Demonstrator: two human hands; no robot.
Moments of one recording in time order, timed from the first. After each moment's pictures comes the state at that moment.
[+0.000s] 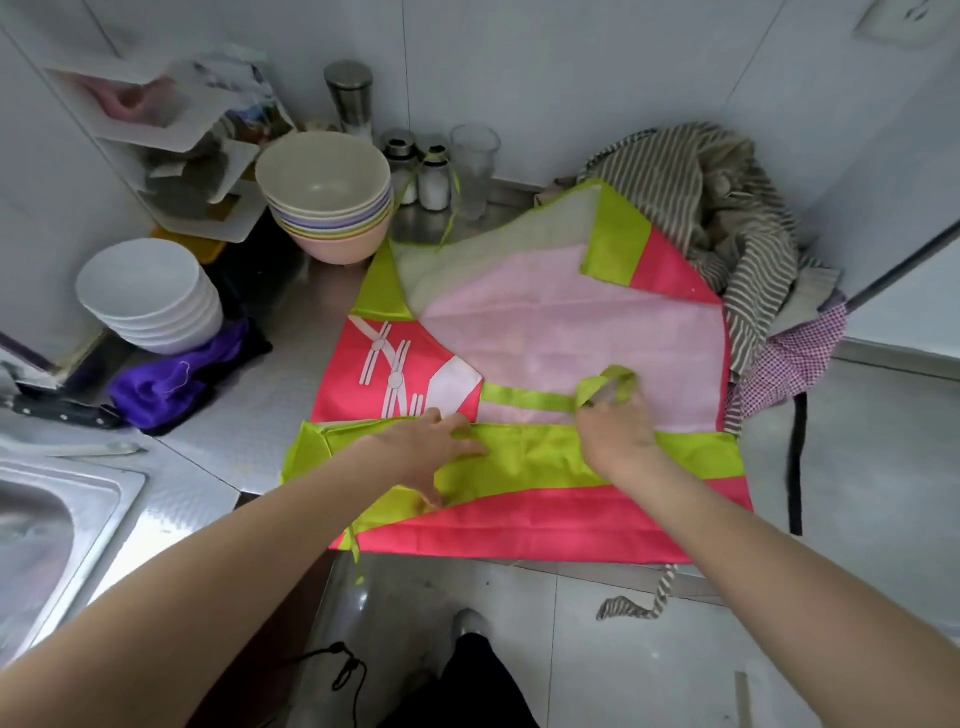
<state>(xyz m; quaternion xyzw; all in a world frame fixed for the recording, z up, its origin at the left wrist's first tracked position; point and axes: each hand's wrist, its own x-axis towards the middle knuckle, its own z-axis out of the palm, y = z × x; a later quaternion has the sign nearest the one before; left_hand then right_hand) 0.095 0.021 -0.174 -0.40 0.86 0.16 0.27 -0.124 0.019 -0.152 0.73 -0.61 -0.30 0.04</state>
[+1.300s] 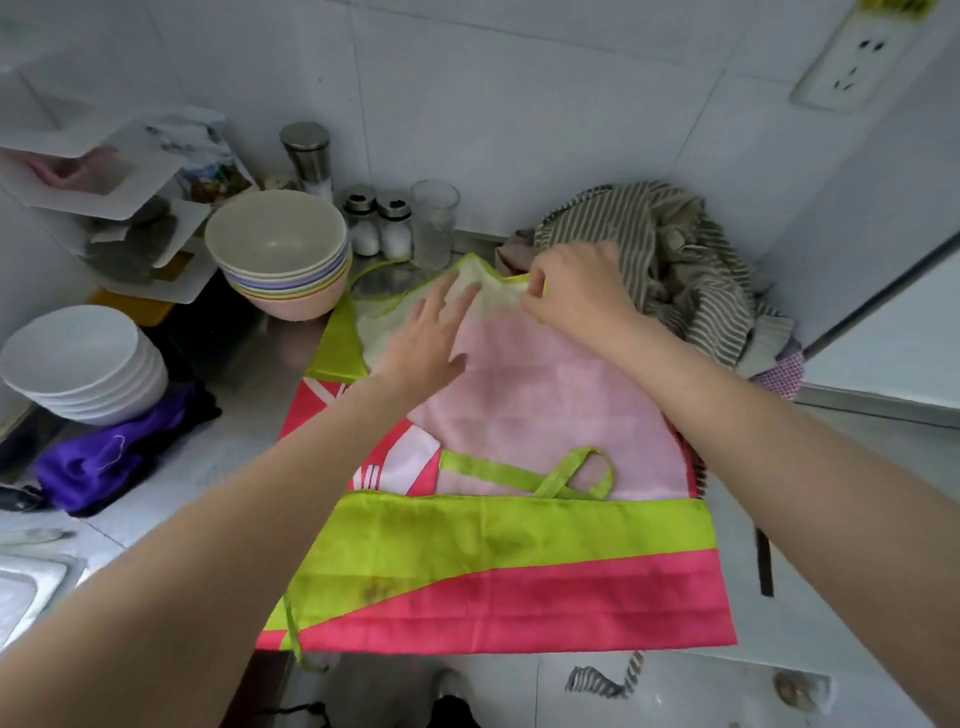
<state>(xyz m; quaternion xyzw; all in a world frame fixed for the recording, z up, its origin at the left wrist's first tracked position) 0.052 -0.095 -0.109 -0.57 0.81 0.10 -0.14 -0.114 -0.108 -0.021 0.79 -0.61 0.05 0.05</state>
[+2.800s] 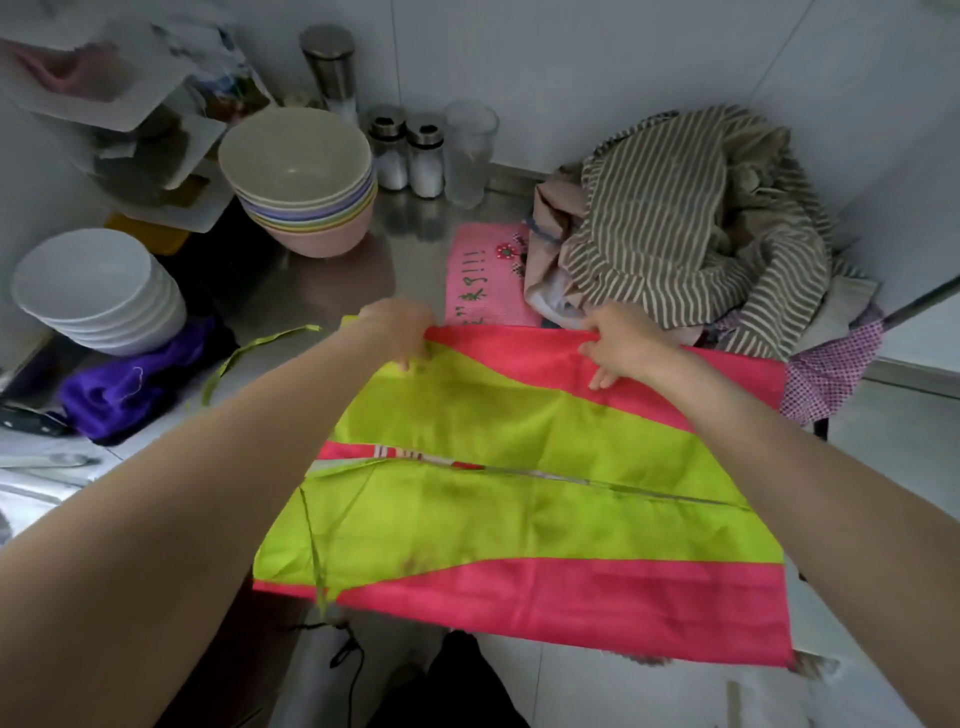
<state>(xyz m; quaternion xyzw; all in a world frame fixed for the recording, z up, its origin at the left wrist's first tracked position) 0.093 -0.106 -0.142 -0.63 0.73 0.19 0.17 -0.144 -0.097 -0.112 0.71 -0.66 -0.09 -0.23</state>
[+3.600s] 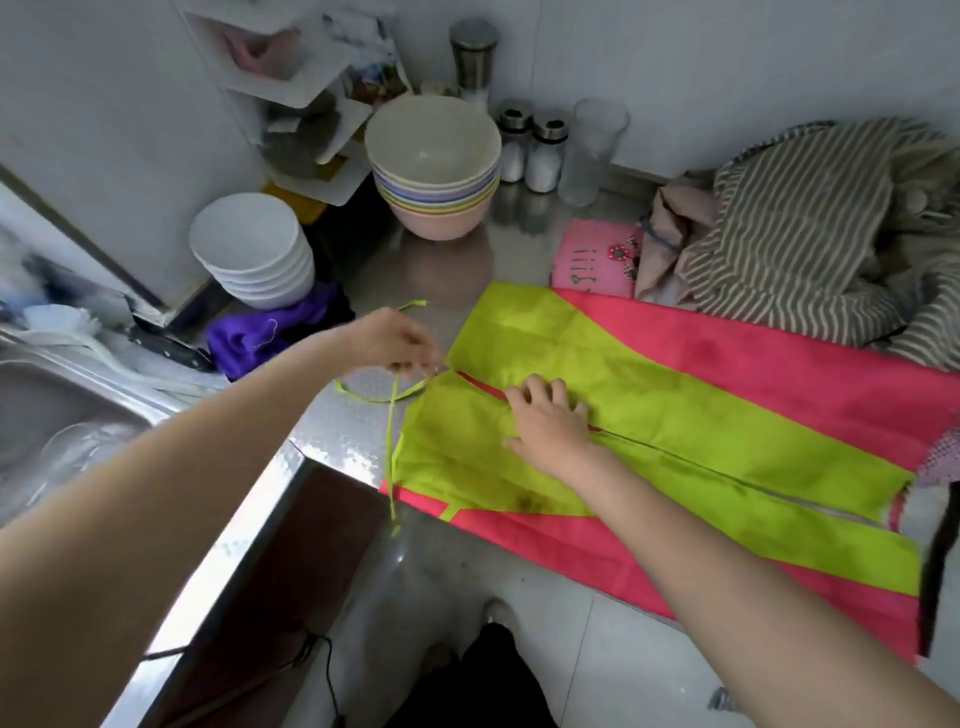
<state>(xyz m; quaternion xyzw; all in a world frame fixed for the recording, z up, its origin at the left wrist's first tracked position) 0.206 -0.029 -0.139 -0.66 0.57 0.47 -0.10 -0.008 -0.013 -0.191 0.82 -0.51 -0.17 -0.18</state>
